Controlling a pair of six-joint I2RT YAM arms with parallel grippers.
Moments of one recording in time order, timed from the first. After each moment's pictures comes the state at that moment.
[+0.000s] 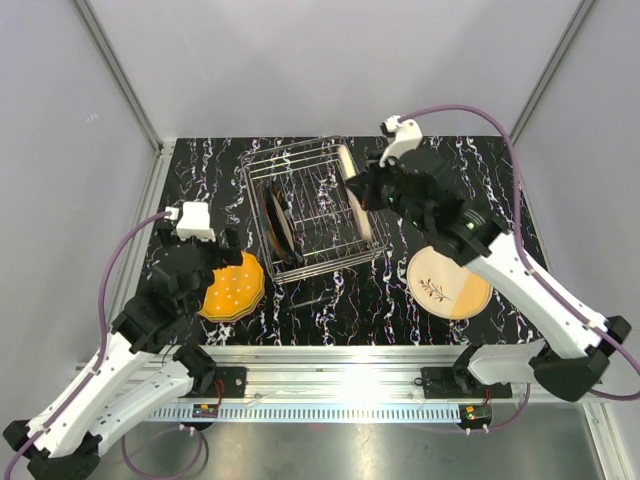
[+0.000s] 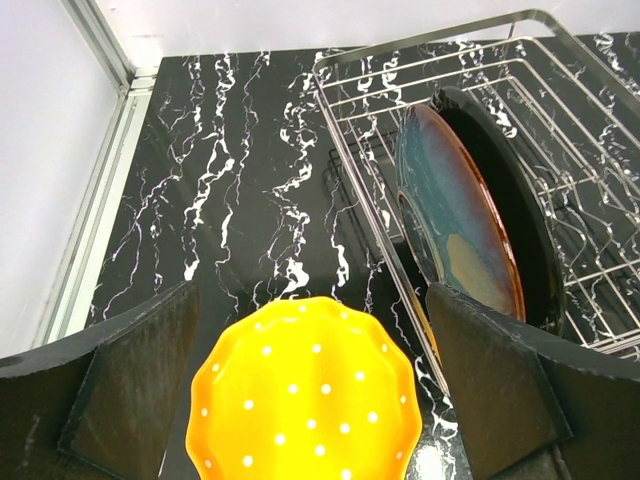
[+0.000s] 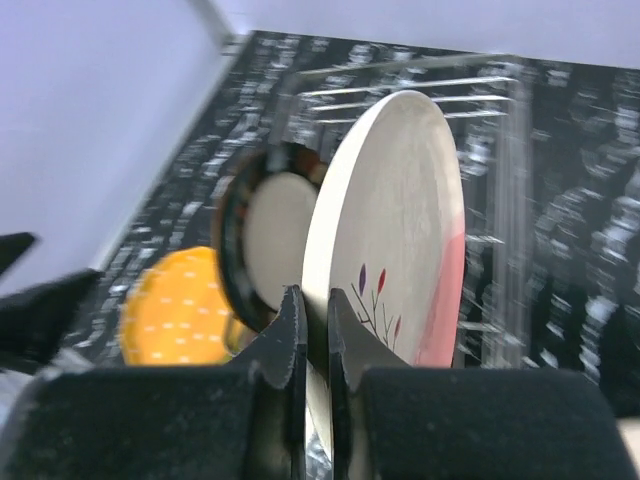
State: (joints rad) left arm -0.67 0.59 0.79 -0.45 -0.64 -0.11; right arm 0.80 1.26 1.52 -0.54 0.26 0.38
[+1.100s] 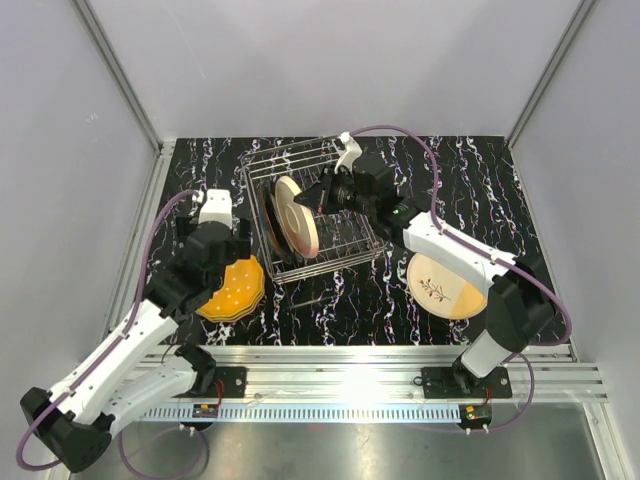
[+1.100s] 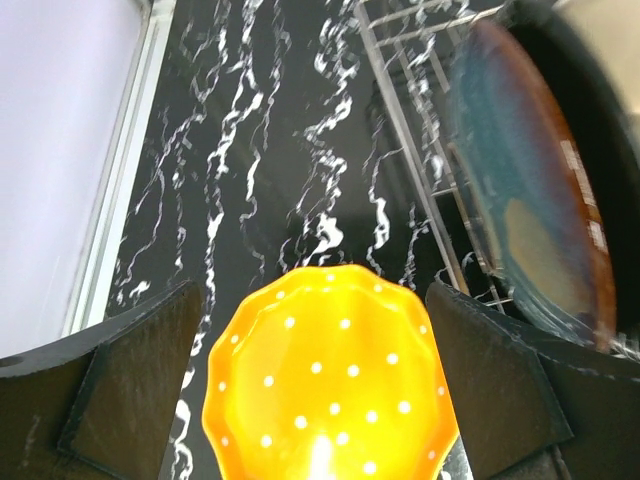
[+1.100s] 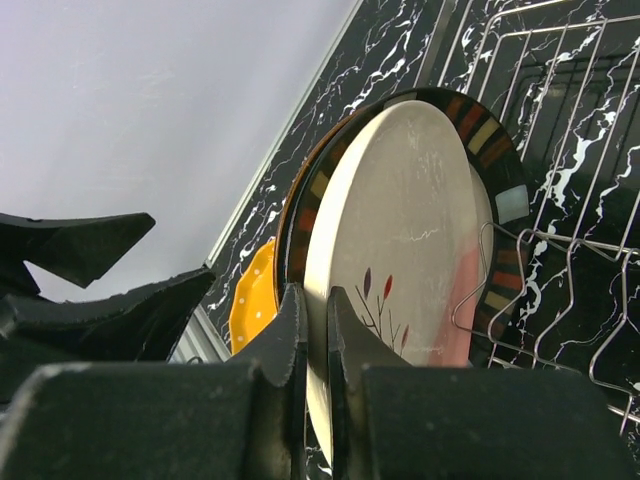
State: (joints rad) left arm -0.60 0.80 0.81 -0.48 -0.66 -0.14; right arm 0.70 1.62 1.31 0.08 -0.27 0.65
